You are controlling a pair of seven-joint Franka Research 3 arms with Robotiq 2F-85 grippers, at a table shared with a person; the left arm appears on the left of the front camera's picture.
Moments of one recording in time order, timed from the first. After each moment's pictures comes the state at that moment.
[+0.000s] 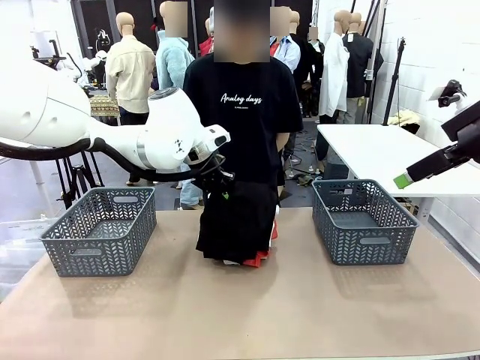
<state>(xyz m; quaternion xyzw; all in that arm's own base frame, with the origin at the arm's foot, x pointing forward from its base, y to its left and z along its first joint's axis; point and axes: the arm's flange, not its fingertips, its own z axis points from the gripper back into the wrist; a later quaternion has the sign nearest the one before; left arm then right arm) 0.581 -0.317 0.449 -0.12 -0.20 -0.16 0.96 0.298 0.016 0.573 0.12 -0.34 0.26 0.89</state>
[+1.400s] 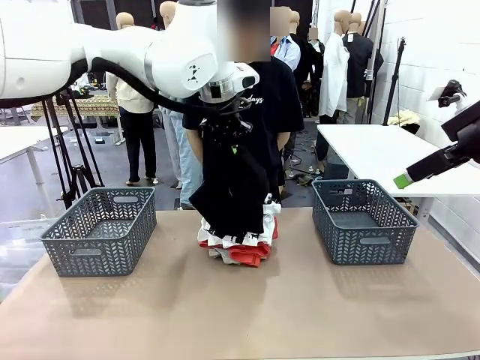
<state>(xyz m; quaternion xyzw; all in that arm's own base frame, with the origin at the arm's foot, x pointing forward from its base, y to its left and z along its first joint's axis) 0.529 -0.381 0.605 0.00 -0.23 -0.17 0.96 0.298 0.016 0.573 0.12 -0.34 0.26 0.89</state>
